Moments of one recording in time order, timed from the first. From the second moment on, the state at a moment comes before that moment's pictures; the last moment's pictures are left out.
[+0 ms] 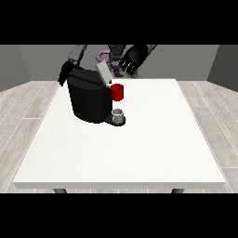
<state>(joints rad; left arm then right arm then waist) -1.13 0.40 0.11 -0.75 -0.72 -0.45 -0.04 -0.35 -0.06 -0.02 -1.24 0.16 -0.17 -0.03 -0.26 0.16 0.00</state>
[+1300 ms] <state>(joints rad) -1.24 0.43 0.13 -0.66 -0.74 -0.42 -0.07 -0.46 -0.09 -0.06 -1.25 0.16 -0.18 0.00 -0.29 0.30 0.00</state>
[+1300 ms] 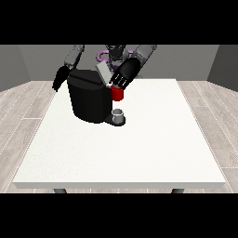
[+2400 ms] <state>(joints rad) -1.27 0.46 0.10 -0.64 -0.81 -0.34 -0.13 -0.47 -0.09 -0.06 -1.26 0.16 -0.18 -0.01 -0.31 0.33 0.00</state>
